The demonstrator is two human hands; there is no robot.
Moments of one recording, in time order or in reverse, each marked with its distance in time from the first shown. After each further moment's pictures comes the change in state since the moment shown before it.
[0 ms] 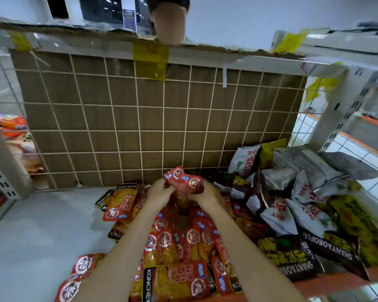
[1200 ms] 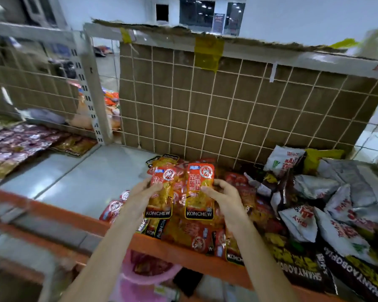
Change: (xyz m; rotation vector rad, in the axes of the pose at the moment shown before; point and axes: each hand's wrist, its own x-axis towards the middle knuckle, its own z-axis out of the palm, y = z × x) left_hand -0.178 -0.020 -0.046 -0.808 0.365 -0.208; right_hand -0.103 0.005 -0.035 0.828 -0.426 -0.133
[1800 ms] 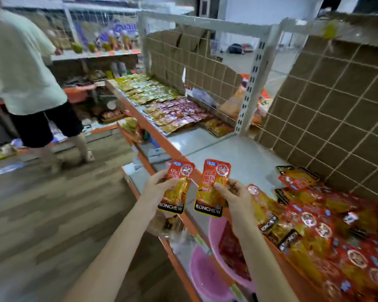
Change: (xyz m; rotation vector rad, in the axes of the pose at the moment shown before) left_hand -0.126 0.012 -0.214 -0.080 0.596 0.155; right_hand -0.041 0.053 0.239 0.057 -0.472 0.034
